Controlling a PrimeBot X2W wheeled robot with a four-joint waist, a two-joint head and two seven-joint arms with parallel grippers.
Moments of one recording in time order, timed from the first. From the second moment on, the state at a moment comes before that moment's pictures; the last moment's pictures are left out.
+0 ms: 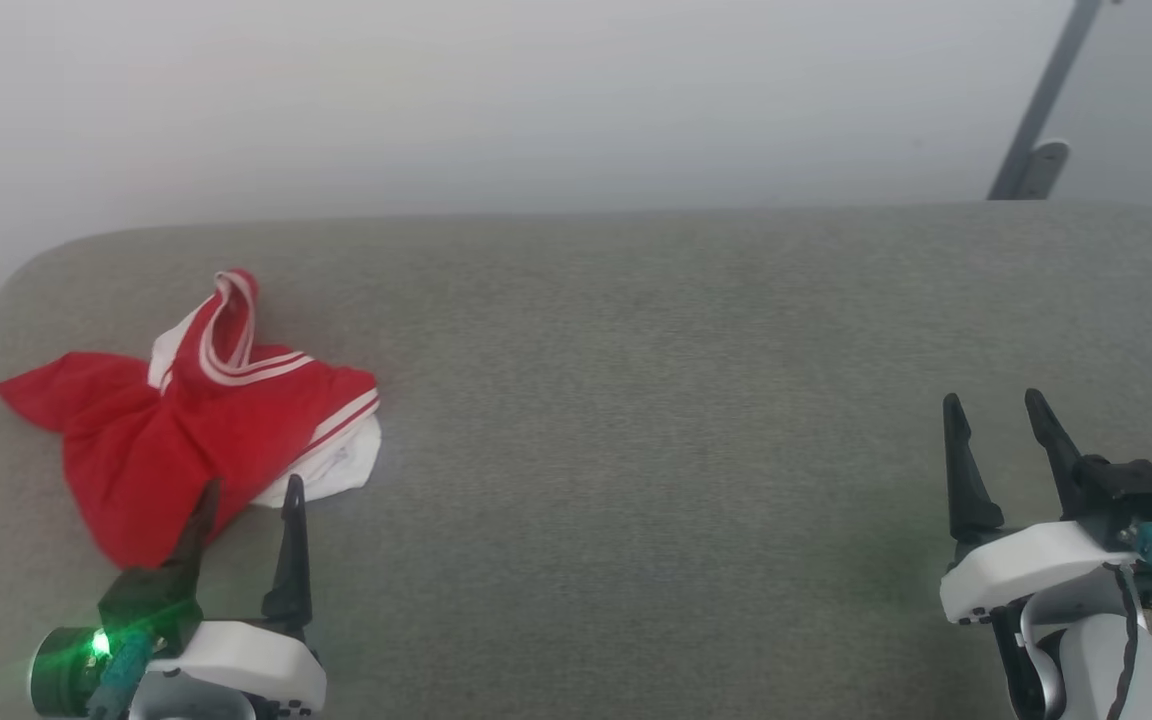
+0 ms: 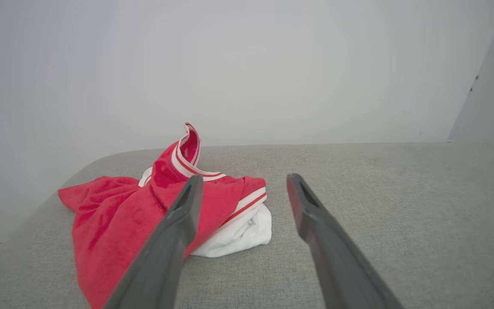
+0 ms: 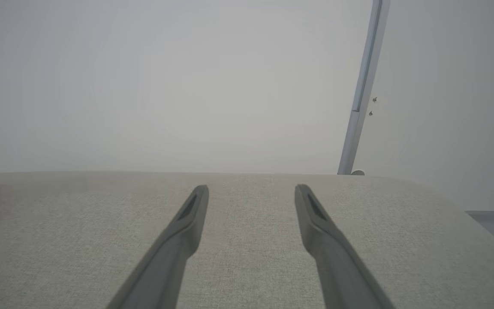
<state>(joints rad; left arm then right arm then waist) -0.05 0.08 0.14 0.24 -0.07 -0.10 -0.26 -0.19 -0.07 -0.12 0.33 0.08 0.13 -0.26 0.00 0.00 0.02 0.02</state>
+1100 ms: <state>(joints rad) -0.01 0.05 0.19 0.22 -0.30 -0.03 -0.26 -0.32 -0.10 0.24 0.41 0.20 0.13 -0.26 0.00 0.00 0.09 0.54</state>
